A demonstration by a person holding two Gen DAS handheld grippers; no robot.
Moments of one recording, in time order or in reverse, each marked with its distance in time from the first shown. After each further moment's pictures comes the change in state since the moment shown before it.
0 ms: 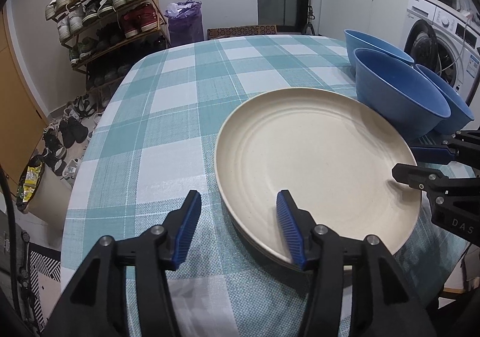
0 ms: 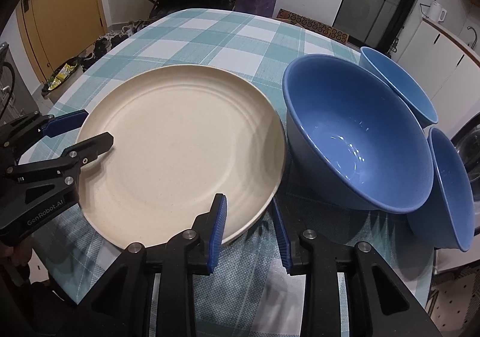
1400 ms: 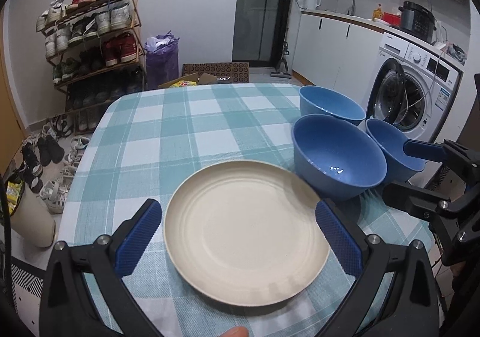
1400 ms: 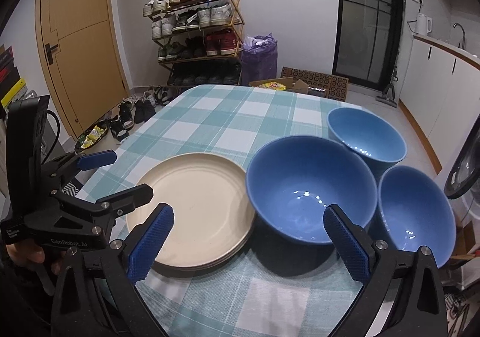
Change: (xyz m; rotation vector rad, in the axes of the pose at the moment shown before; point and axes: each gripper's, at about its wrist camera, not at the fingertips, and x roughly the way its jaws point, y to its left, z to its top) left arm -0.060 -0.037 0.048 -0.030 -0.155 -0.150; right arm -0.102 -0.059 0.001 0.081 -0.304 0.135
